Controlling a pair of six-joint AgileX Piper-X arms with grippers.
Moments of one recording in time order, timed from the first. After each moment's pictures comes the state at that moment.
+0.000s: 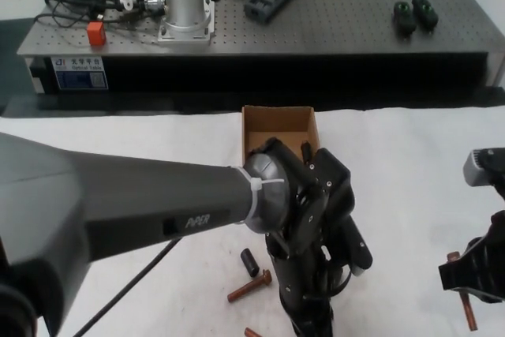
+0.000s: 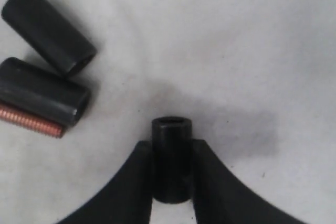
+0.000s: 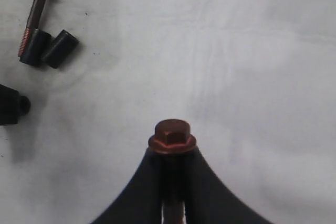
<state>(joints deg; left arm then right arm) -52.0 115.0 -78.1 44.4 12.0 20.8 -5.0 56.6 -35.4 49.0 -7.2 -6.6</state>
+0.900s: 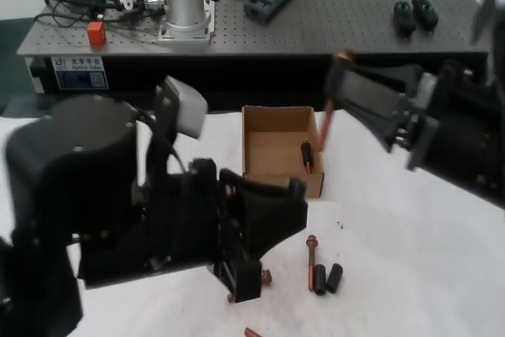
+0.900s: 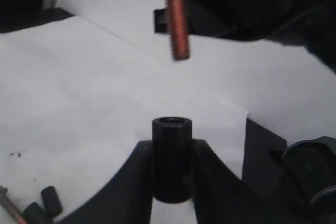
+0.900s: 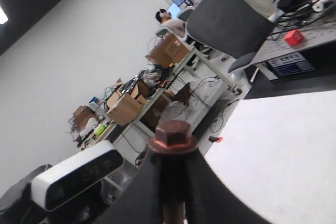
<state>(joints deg) -40.7 60.8 -31.8 -15.3 36.0 -18.2 18.3 55.4 -29.6 -21.8 -29.7 41.3</state>
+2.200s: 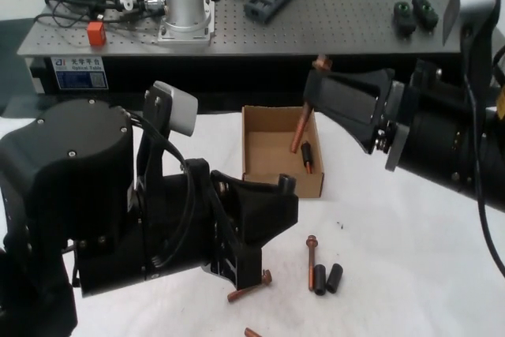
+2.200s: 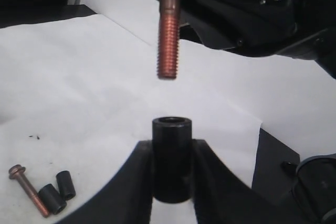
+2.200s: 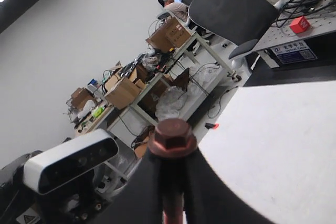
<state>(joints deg) -40.7 60.8 -31.6 -11.7 29.4 -21.3 18.9 59.4 -31.4 -21.9 -32.3 38.8</state>
